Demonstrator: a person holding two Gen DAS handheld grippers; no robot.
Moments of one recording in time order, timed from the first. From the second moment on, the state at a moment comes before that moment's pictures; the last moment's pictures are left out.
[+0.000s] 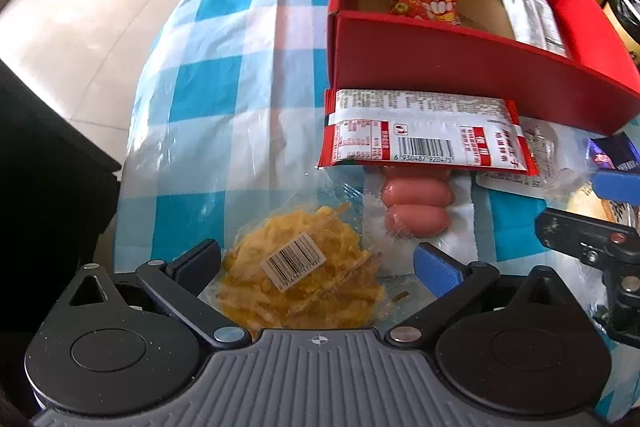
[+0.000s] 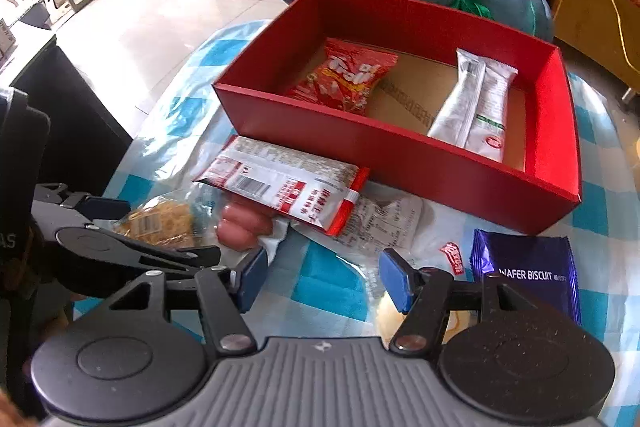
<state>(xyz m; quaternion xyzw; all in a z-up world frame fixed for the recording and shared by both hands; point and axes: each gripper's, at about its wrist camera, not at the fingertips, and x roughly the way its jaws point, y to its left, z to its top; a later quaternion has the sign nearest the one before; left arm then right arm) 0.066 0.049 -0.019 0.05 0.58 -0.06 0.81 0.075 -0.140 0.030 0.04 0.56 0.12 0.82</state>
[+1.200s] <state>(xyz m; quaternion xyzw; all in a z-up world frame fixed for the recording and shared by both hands) 0.022 0.063 -0.017 -0.09 0.60 0.02 0.80 0.052 -0.159 0.044 0.06 0.55 0.13 0.82</state>
